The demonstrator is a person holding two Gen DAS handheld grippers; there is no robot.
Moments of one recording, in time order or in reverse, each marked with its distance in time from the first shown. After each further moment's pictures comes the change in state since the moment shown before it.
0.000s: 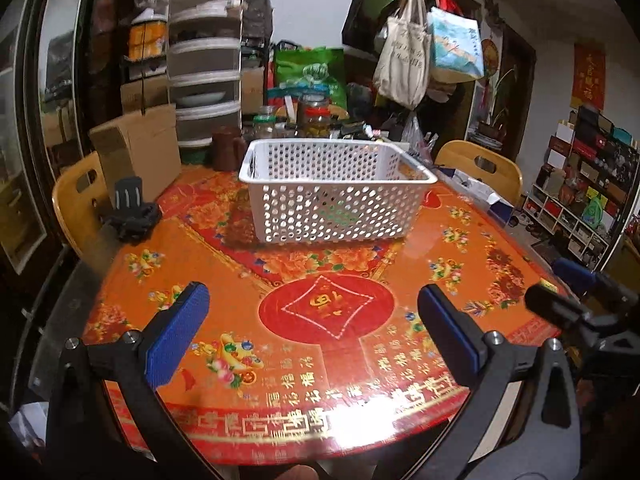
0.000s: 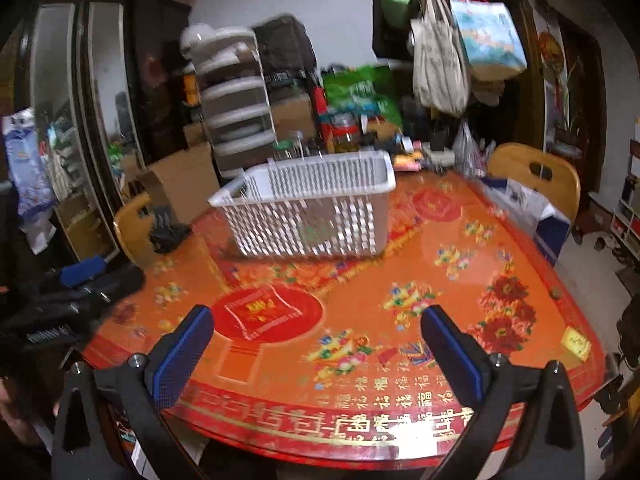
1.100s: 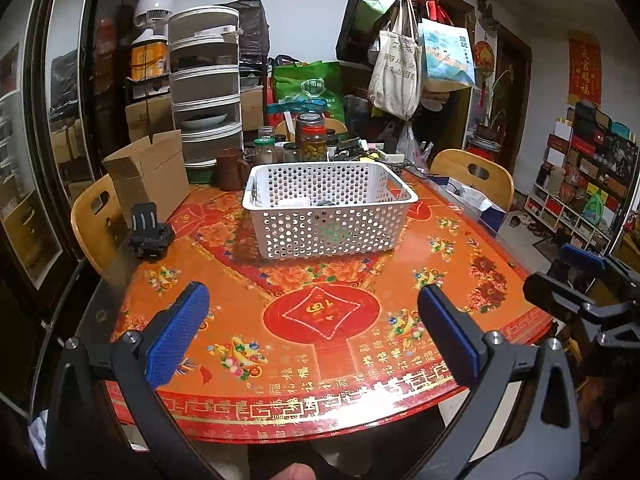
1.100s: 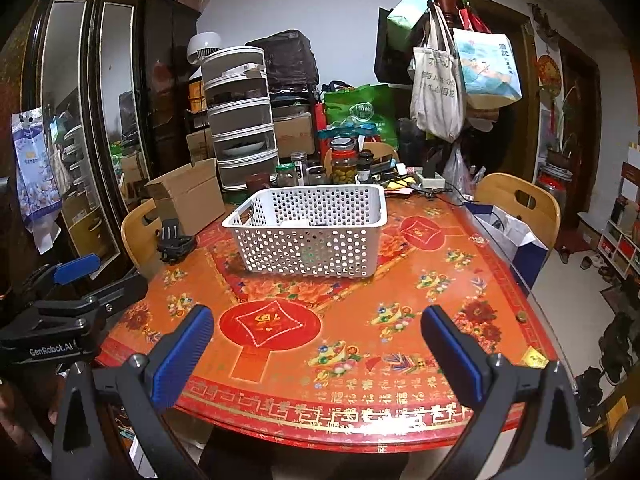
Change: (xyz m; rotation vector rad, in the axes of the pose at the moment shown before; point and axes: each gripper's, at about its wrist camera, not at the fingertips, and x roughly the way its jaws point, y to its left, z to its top) left arm -0.060 -0.020 0.037 0.020 -0.007 0.026; right arm -0.051 0.018 0.034 -0.040 0.000 -0.042
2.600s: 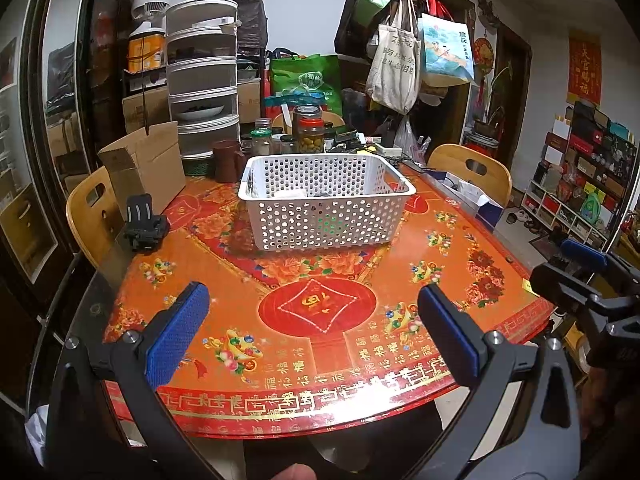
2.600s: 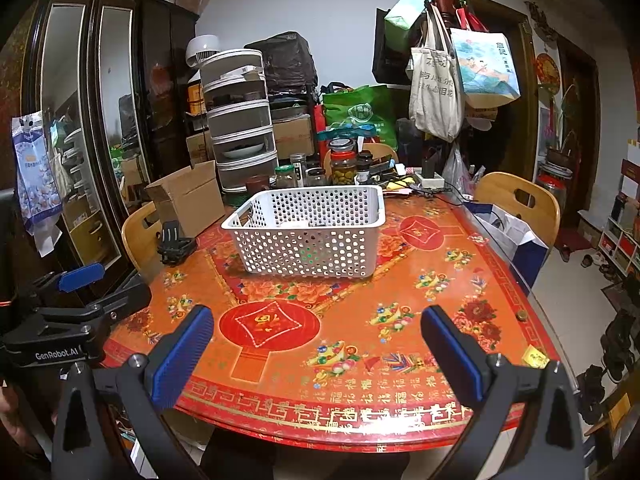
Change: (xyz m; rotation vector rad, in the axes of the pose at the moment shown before) left arm 0.004 0.001 -0.004 -0.003 0.019 -0.012; right arm -0.003 -0.003 -0.002 0.006 -0.007 0.001
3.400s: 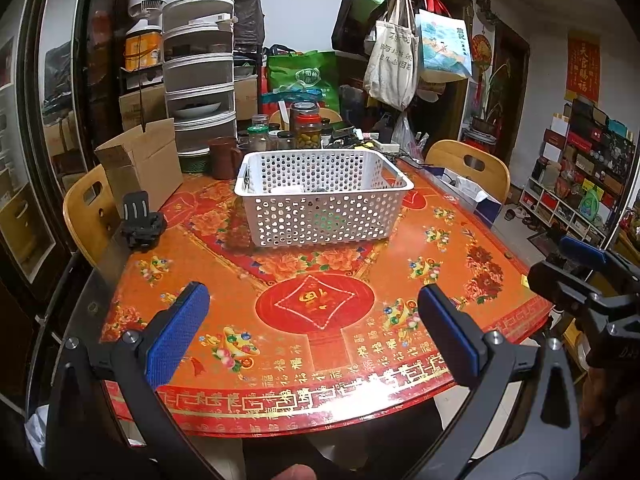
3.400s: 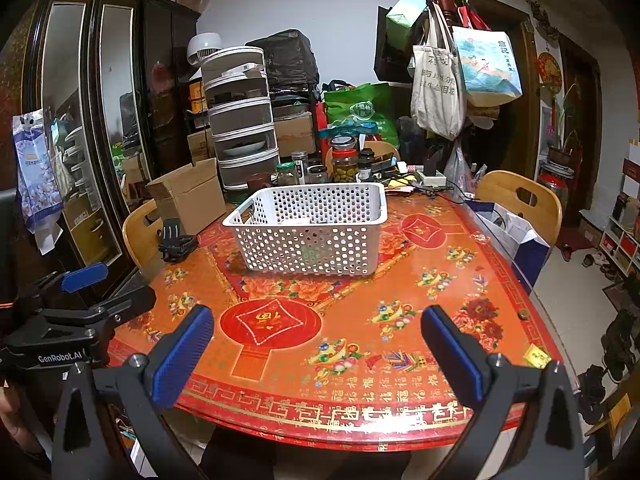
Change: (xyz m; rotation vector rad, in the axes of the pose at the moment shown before) left arm 0.008 -0.008 -0.014 0.006 0.010 -0.010; right arm 0.000 0.001 -0.001 -0.001 0.004 0.002
